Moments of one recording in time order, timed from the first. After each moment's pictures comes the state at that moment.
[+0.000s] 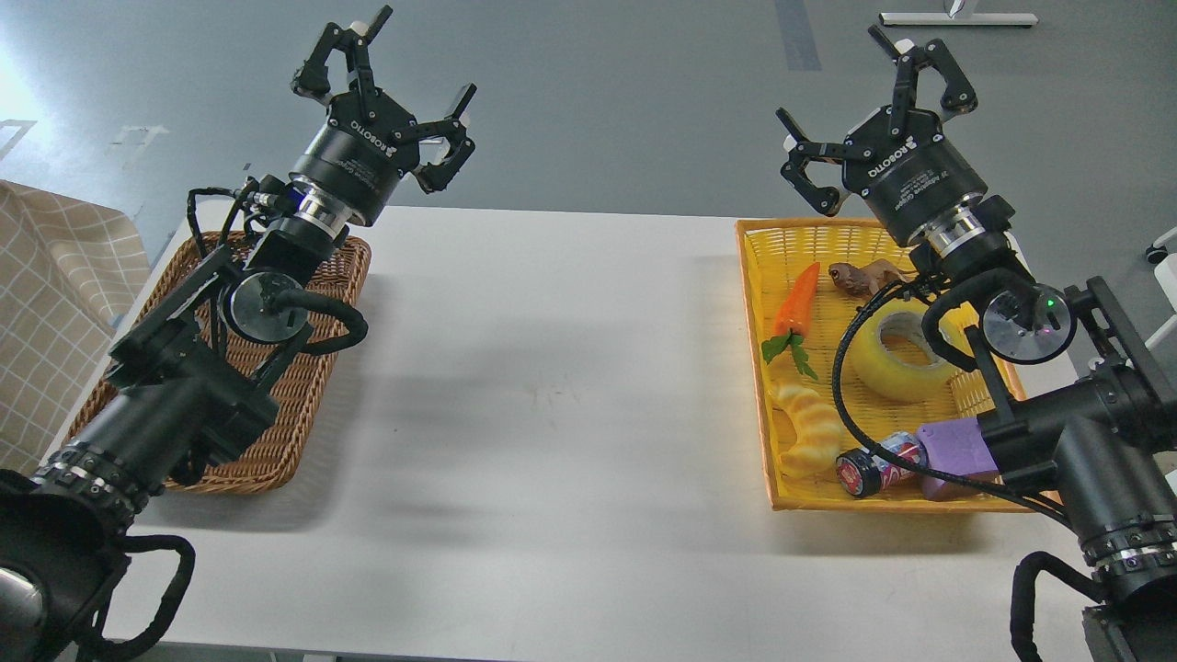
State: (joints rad) left arm -0.69 0.26 -1.03 -0.91 0.12 -0.49 -0.25; right arm 0.66 -0.07 1.39 0.93 -0.29 0.49 -0.16
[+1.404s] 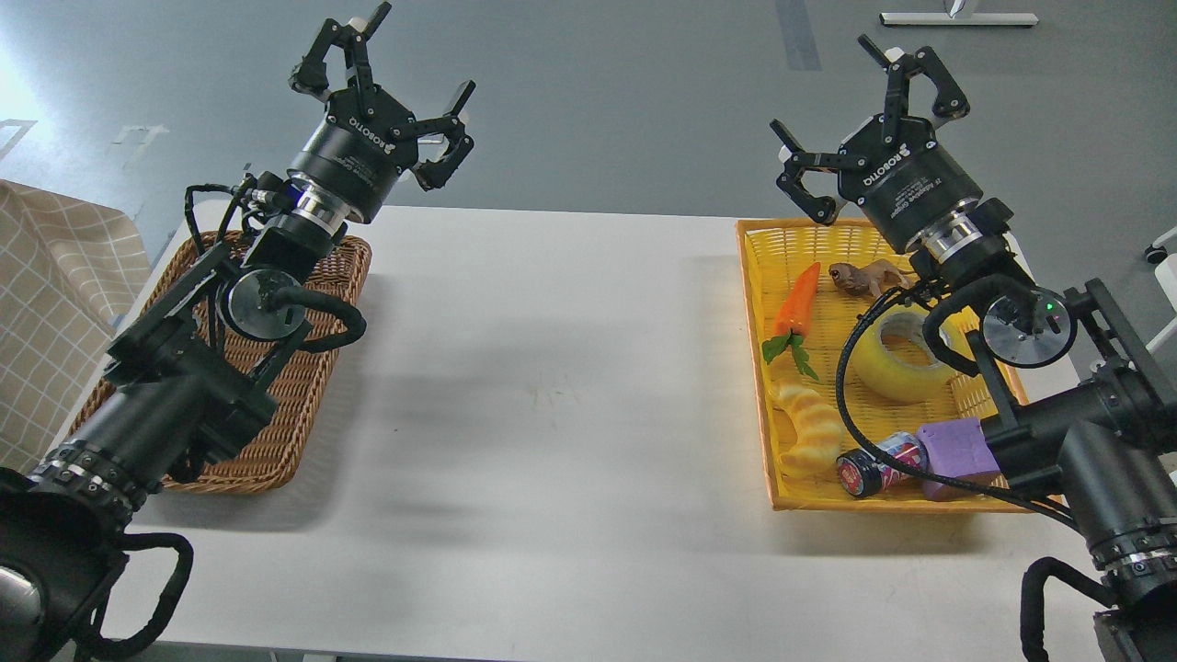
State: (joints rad) left arm -0.69 0.27 -1.03 -0.91 0.12 -0.49 -0.25; right arm 0.65 -0.10 1.34 0.94 -0.29 0.49 -0.16
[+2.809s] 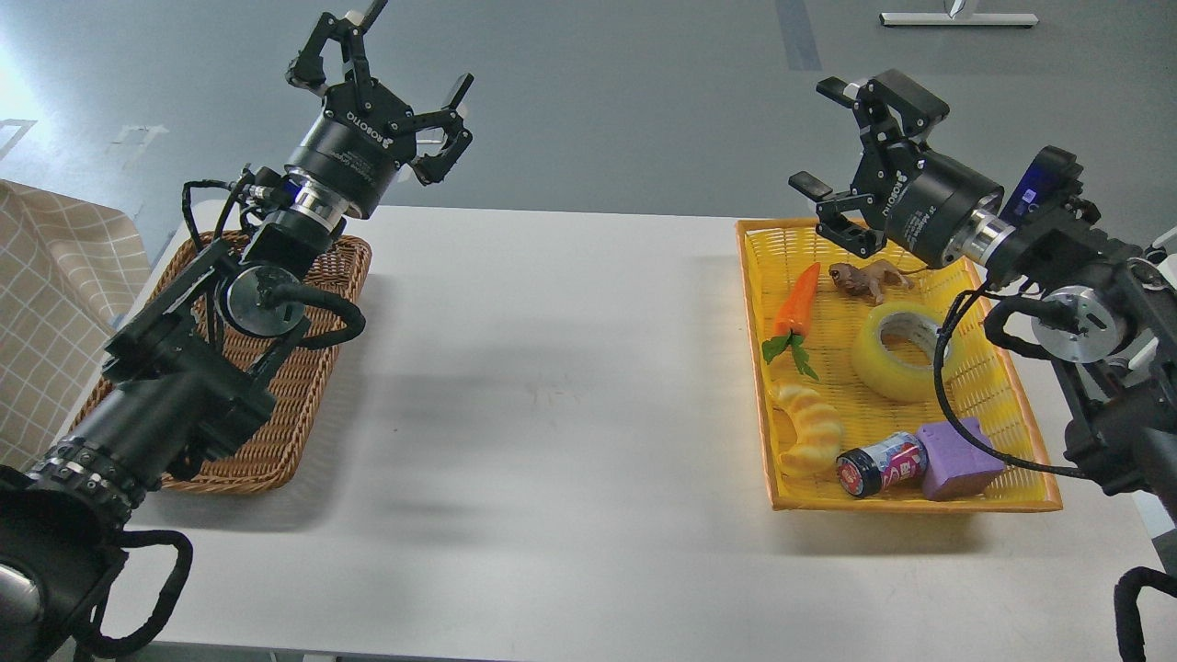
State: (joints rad) left arm -0.70 0.27 -1.03 -0.91 0.12 -0.49 -0.25; right arm 0.67 -0.31 1.17 1.09 -0.74 0.49 -0.16
